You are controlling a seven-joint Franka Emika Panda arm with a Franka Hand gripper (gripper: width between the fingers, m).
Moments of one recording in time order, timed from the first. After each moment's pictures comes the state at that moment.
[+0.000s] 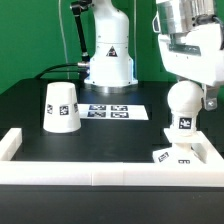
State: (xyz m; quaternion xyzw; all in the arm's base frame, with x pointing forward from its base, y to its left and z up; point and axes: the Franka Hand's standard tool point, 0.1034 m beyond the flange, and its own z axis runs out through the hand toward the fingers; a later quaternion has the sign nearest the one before) arm 0.606 0.119 0.118 -0.78 0.61 0.04 0.10
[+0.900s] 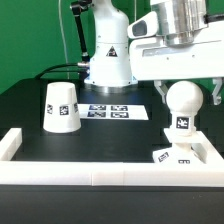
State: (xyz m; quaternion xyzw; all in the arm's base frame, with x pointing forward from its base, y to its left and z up) arm 0.598 0.108 0.115 -0.97 0.22 -0.02 0.08
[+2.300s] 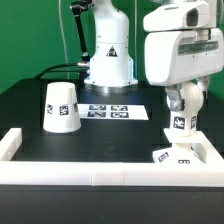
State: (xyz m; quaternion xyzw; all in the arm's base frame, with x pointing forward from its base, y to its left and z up) arm 0.608 0.107 0.113 -0.89 -0.44 -0.07 0.00
